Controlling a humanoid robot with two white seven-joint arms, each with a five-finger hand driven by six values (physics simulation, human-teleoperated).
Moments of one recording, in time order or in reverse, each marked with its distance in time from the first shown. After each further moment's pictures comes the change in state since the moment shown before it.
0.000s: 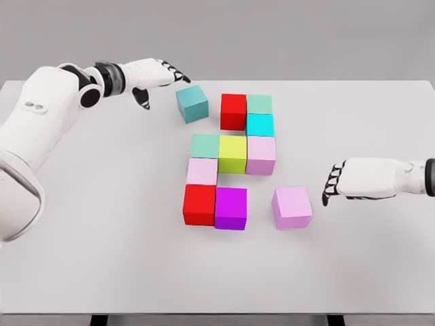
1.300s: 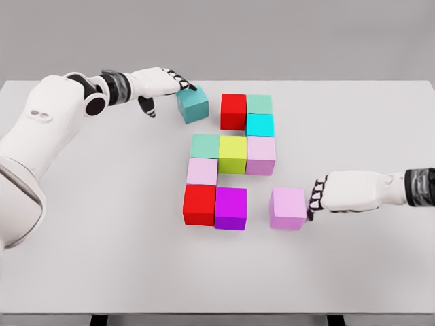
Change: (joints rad) left arm 0.037 0.007 0.003 -0.045 0.005 0.000 0.000; right arm -0.002 0.043 0.048 -0.026 0.003 0.000 0.001
